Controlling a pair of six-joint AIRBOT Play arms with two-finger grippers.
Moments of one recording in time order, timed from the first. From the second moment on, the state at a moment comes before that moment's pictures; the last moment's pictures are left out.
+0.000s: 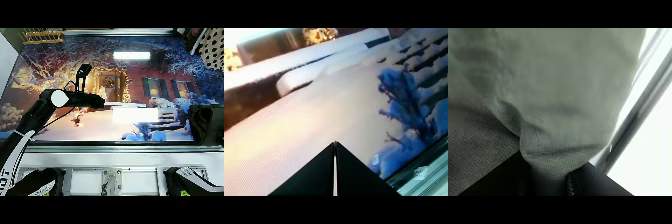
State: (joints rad) left arm -0.45 -1.17 1.07 1.10 -0.86 -1.45; right arm -1.14 -1.17 0.77 -1.28 0.96 1.49
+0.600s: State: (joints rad) left arm -0.45 -1.17 1.07 1.10 -0.85 -1.46; right arm -1.09 -0.92 0.91 -1.40 1.06 1.45
